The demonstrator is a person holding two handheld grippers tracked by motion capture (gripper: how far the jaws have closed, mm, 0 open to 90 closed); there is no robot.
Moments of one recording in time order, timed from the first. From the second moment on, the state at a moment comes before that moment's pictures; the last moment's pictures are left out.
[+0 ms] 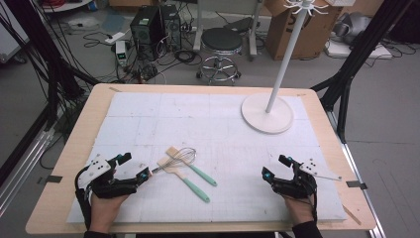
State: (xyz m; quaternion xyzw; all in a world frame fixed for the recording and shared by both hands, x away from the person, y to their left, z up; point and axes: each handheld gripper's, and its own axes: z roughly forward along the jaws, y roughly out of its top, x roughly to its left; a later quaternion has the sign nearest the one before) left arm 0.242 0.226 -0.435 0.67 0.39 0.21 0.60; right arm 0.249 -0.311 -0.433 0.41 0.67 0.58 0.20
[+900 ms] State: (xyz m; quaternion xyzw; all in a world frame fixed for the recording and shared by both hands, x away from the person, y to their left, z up) left arm 0.209 0.254 -0.439 0.66 0.43 0.20 0.59; right arm 0.267 -0.280 -0.430 0.38 0.68 0.59 0.20
